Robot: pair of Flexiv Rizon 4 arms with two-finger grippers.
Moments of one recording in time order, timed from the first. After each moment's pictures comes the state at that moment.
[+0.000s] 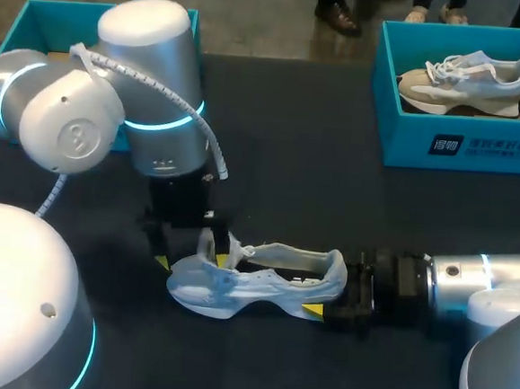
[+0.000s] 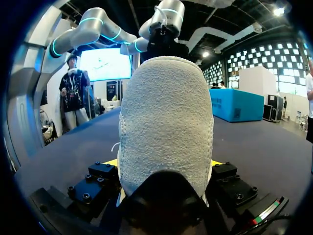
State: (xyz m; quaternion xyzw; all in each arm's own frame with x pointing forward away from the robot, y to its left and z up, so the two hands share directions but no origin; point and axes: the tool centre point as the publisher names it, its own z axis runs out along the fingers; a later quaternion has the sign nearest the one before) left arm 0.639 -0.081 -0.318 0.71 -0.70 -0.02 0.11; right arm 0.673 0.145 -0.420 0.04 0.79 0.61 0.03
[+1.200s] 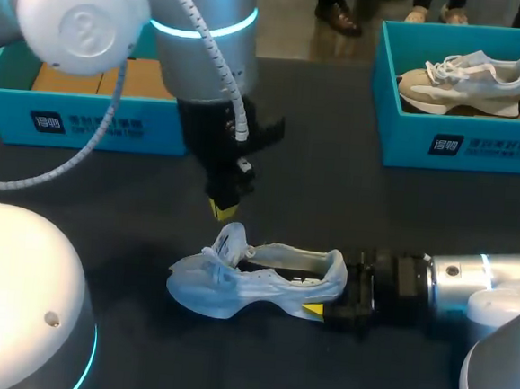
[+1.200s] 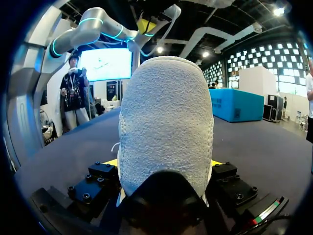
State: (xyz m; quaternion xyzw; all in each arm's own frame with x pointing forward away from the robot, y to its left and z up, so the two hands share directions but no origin) left arm 0.631 -0.119 -0.183 0.26 -0.96 0.01 0.08; right arm 0.673 0.145 -0.420 0.04 0.79 0.61 0.03
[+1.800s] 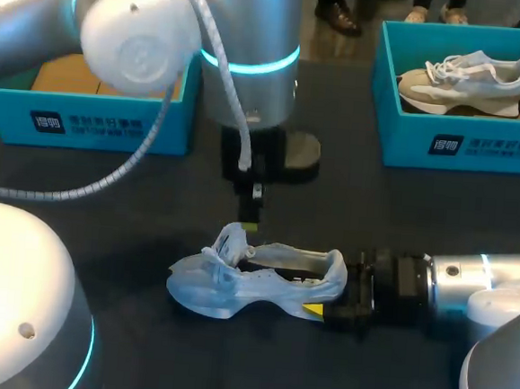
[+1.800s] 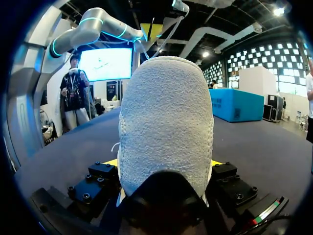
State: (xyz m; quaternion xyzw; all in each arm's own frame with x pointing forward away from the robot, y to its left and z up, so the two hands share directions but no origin) left arm 0.650 -0.151 -0.230 -0.01 -1.00 0.02 0.06; right arm 0.673 0.145 -0.420 0.04 0.79 0.61 0.03
